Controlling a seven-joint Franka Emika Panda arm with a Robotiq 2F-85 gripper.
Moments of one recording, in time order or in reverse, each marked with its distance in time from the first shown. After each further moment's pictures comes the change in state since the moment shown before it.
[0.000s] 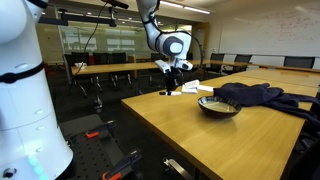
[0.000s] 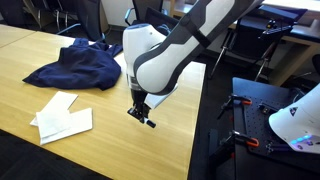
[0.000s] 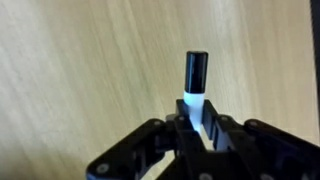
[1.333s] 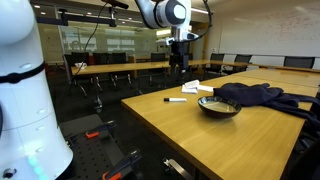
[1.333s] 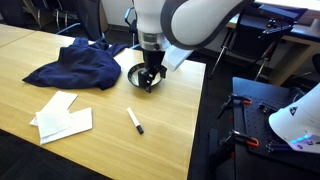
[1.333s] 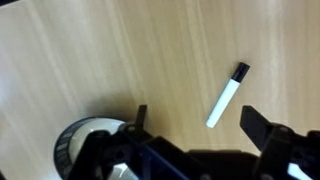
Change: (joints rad) arm 0.071 -0.338 -0.155 -0.143 -0.280 -0.167 0.133
